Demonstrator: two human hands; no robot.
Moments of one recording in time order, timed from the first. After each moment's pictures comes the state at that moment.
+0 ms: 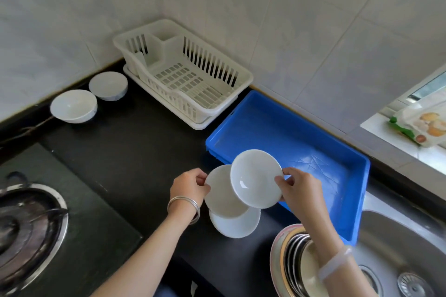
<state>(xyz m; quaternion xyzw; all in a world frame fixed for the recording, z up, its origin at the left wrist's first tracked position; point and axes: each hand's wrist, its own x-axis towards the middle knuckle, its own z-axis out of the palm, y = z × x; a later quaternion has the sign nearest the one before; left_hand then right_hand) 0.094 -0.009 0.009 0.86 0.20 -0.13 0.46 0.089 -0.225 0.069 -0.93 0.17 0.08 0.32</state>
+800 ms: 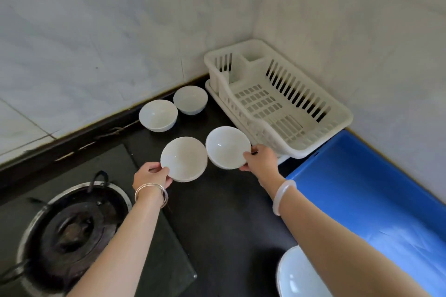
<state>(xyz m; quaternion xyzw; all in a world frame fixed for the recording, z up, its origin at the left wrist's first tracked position) 0.152 0.214 -0.038 0.54 0.55 0.14 0.62 0.266 0.009 -0.016 -0.84 0.09 0.23 0.49</state>
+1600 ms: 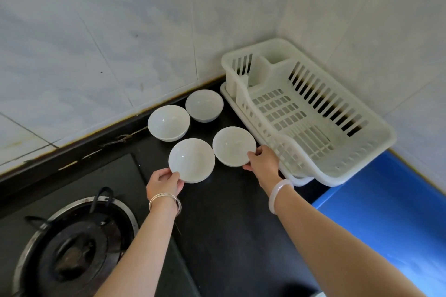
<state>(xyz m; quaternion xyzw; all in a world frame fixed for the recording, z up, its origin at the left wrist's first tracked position) 0.189 0.230 -0.063 0.44 0.59 0.18 0.65 0.321 0.067 -0.070 -0.82 0.15 0.22 0.51</state>
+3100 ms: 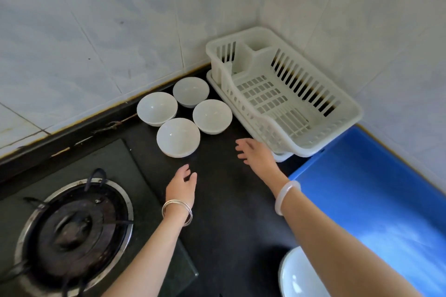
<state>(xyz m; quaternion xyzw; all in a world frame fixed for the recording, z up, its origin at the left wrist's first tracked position) 0.147 0.161 -0.058 0.75 0.42 -0.01 0.51 0.277 0.016 -0.032 -0.82 -0.01 0.29 0.49</state>
